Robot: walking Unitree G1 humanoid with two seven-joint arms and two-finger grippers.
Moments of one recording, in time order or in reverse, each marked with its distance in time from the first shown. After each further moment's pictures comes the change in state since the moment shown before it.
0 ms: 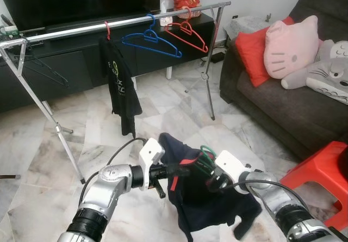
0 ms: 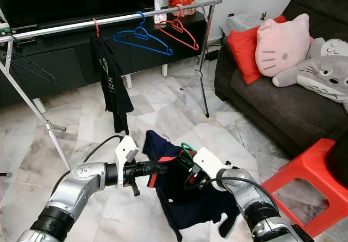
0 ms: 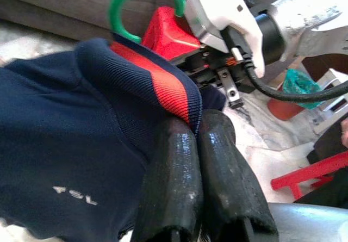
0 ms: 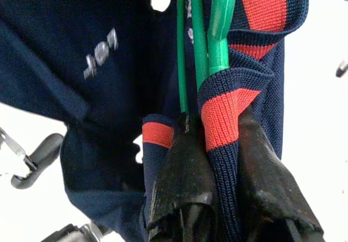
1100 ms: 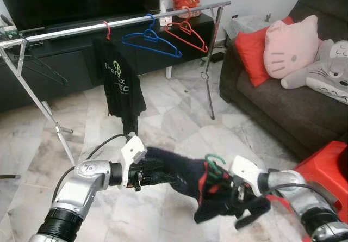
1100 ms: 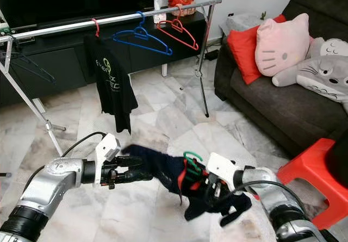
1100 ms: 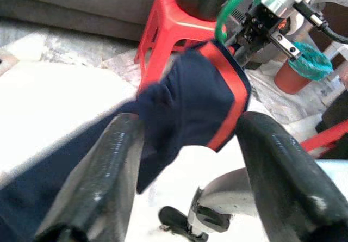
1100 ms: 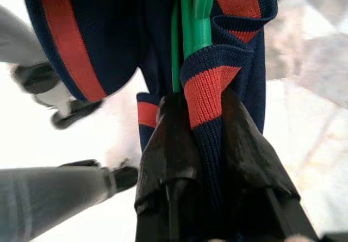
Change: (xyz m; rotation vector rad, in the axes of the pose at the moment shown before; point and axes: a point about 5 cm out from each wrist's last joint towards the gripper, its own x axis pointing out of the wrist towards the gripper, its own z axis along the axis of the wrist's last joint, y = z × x) left arm -0.048 0.012 0.019 0.107 0.084 -0.025; right arm -0.044 -0.015 -0.023 -0.207 -0.097 0.350
